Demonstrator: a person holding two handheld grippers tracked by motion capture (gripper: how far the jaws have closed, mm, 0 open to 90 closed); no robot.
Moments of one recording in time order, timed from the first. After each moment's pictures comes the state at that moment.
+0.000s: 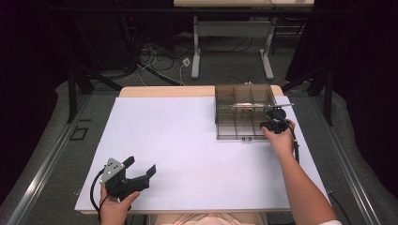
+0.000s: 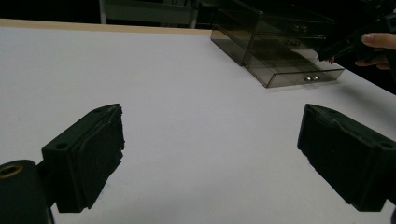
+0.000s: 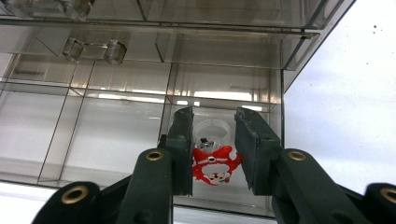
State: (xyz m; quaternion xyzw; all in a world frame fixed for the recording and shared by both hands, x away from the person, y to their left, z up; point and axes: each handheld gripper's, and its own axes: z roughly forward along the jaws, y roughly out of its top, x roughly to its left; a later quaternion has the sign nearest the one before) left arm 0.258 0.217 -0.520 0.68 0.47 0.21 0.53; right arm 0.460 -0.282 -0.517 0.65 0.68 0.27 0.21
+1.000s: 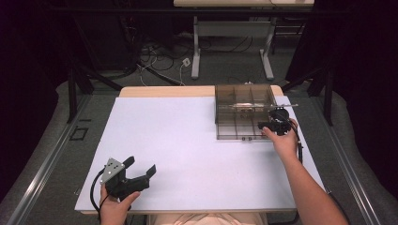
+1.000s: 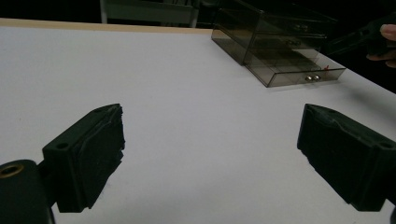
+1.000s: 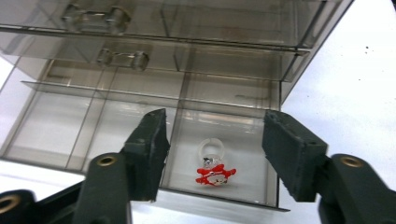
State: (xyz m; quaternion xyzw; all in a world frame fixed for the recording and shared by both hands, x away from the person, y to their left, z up) left arm 0.258 0.217 -0.520 0.68 0.47 0.21 0.53; right arm 0.448 -0.283 -0.505 0.63 0.68 0.31 0.22
